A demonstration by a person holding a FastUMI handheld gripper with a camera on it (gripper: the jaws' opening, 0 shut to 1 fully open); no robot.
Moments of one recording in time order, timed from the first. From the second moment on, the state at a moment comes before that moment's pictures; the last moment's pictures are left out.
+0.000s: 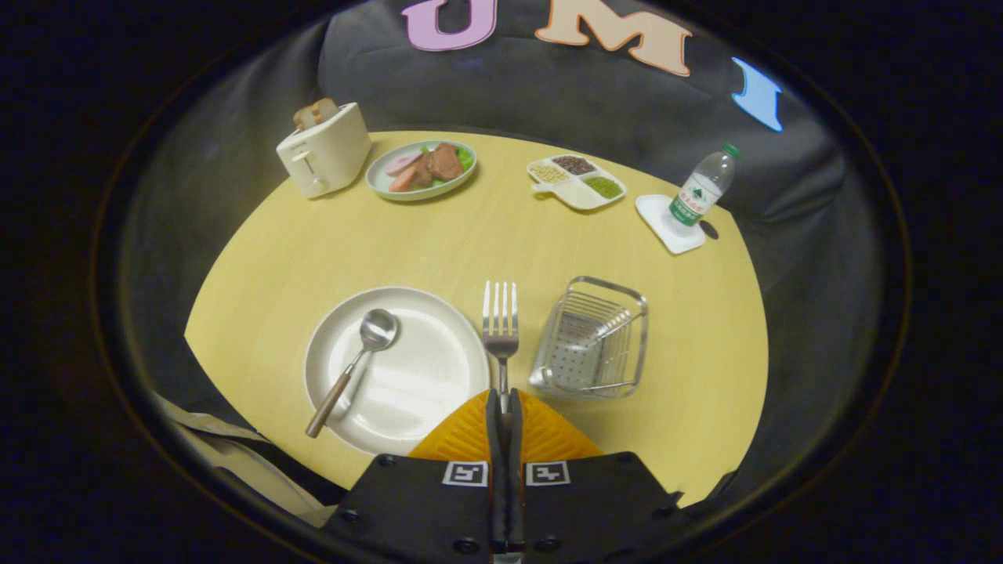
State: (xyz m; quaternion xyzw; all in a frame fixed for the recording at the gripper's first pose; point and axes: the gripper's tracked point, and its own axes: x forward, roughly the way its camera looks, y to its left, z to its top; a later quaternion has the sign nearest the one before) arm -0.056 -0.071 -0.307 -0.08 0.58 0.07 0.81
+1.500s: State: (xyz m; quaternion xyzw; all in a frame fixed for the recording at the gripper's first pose) arm -0.010 -0.115 -0.294 -0.06 0.53 0.01 0.84
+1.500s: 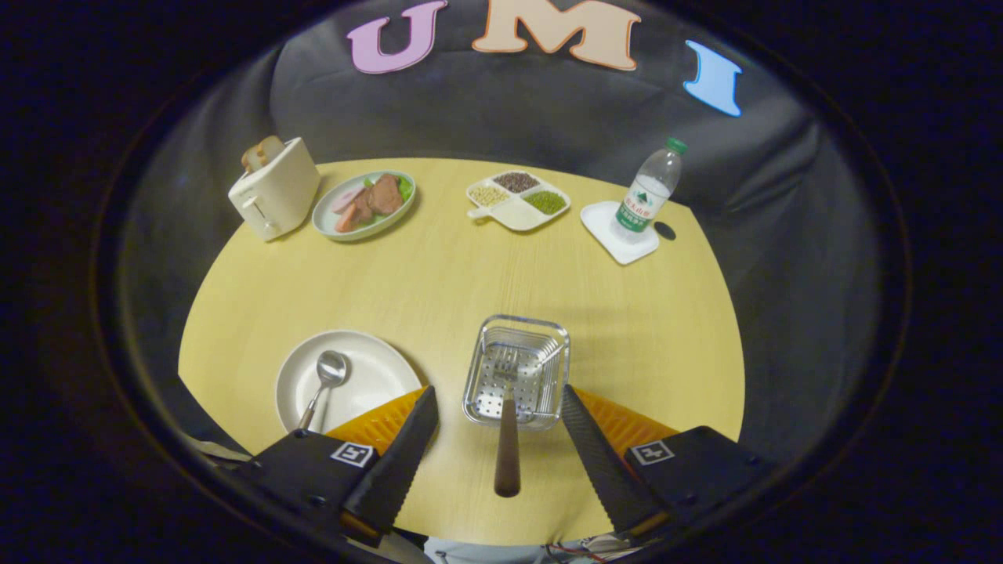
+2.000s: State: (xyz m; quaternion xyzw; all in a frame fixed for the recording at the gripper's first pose) arm -0.005 -0.041 -0.261 -0.06 0.39 0.04 0.92
